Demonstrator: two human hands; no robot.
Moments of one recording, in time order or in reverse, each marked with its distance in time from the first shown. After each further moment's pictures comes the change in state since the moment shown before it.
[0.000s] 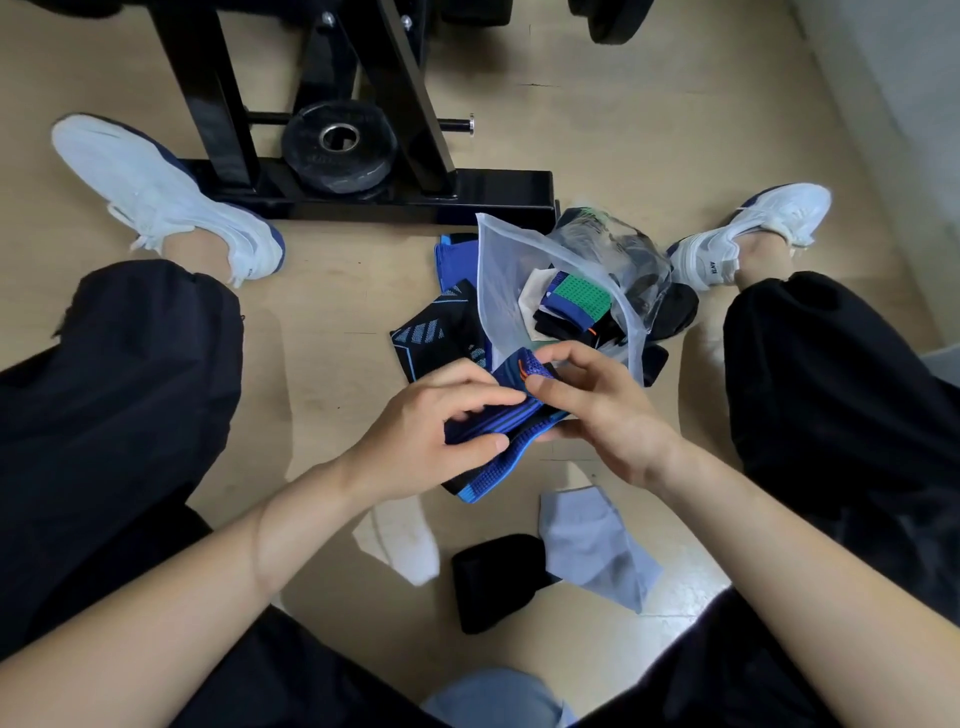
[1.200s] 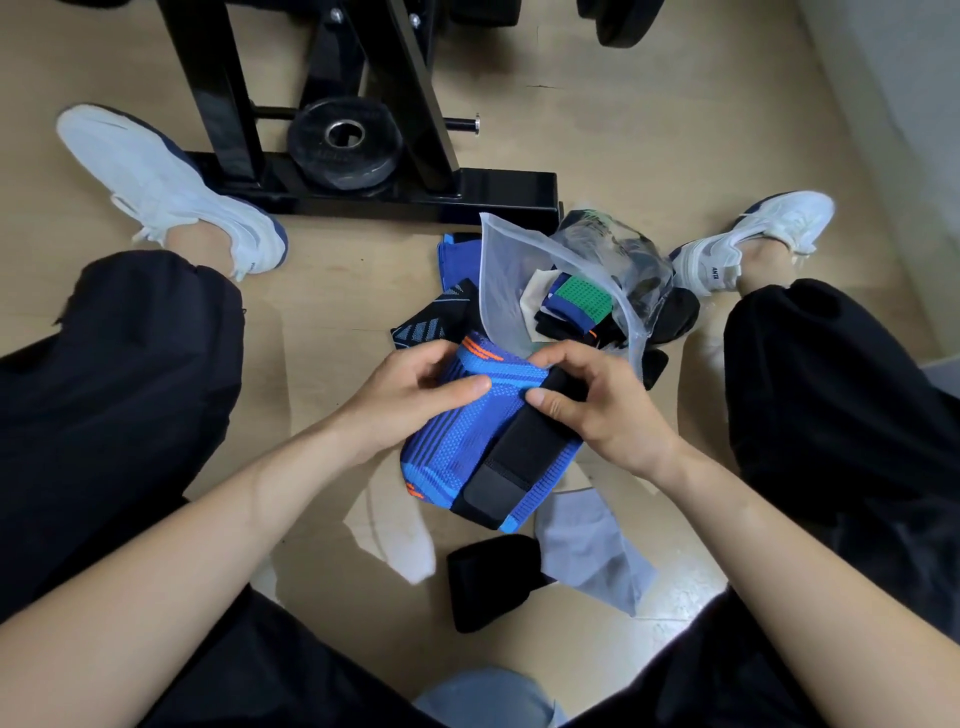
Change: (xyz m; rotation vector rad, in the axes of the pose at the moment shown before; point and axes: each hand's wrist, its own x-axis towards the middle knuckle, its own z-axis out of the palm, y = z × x) left_hand 0.015 -0.010 -0.017 -0.435 0.060 -0.468; right_hand 0.007 0.002 -0.012 -0.470 -0.036 -0.344
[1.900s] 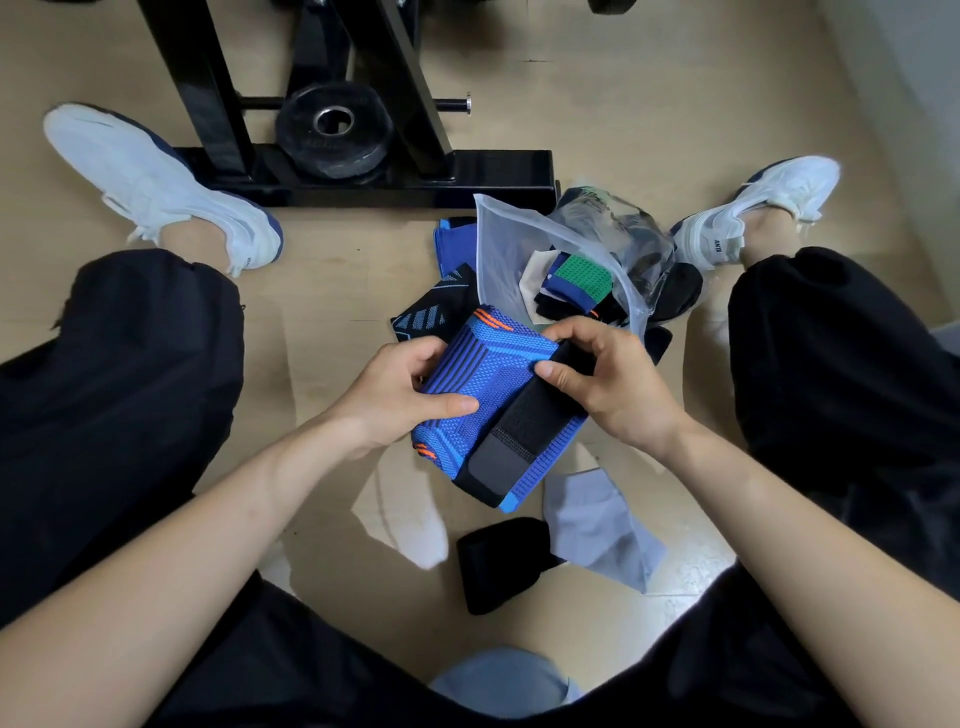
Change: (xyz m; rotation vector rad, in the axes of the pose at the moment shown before) left_hand -0.001 -0.014 -0.011 0.121 -0.010 -0.027; right_hand 0.002 0.003 -0.001 -0.093 0.086 -0.014
